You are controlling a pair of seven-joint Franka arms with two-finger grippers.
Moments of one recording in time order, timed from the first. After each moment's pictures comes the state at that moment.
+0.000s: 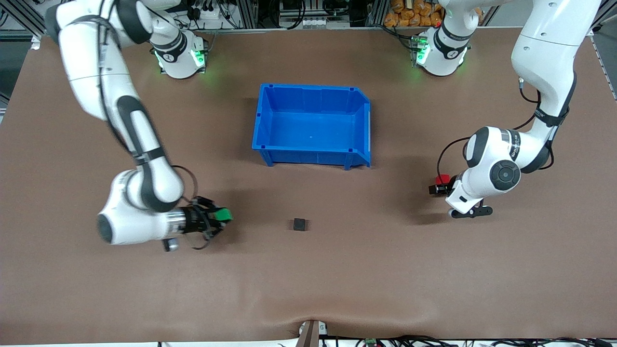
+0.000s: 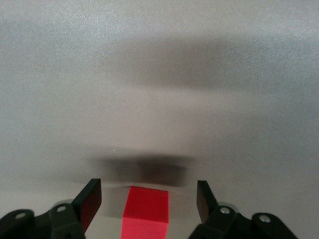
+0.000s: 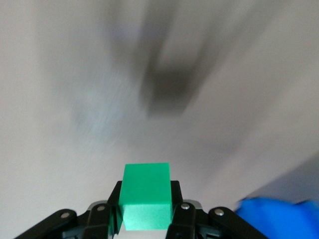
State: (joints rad) left arm 0.09 0.53 -0.22 -1.98 0.15 2.32 -0.32; right arm 0.23 0.83 0.02 -1.36 0.61 2.02 1.19
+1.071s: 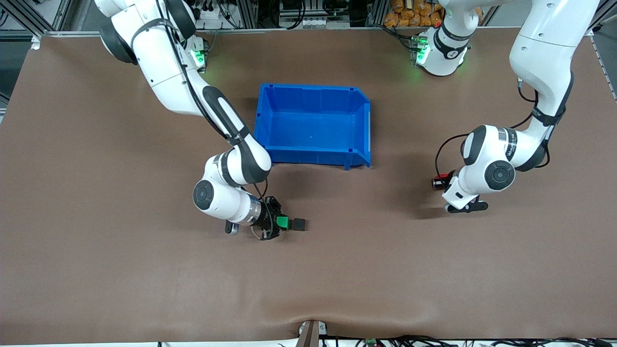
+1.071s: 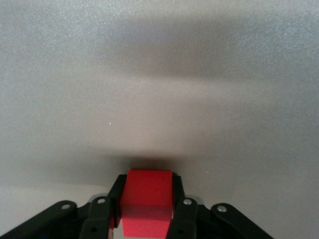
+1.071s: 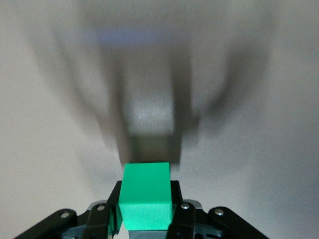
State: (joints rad) left arm 0.08 0.53 -0.22 -2.01 0.15 2.27 -0.32; right arm 0.49 0.94 0.01 -1.34 0.62 2.46 1.67
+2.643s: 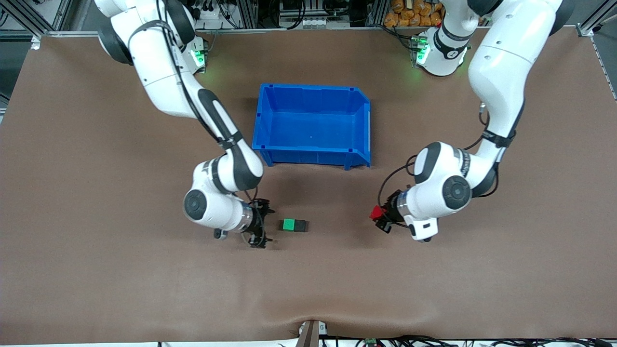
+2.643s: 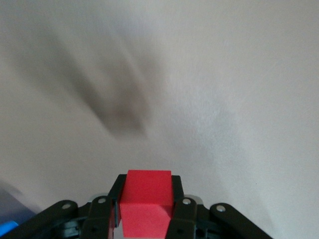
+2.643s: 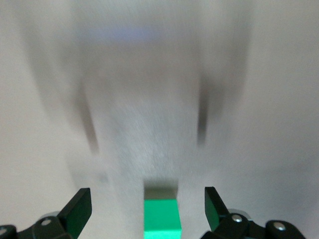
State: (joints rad) left arm -0.14 0.75 -0.31 -1.51 -0.08 2.26 -1.44; right arm 0.45 0.94 -0.07 -1.22 0.51 2.18 1.72
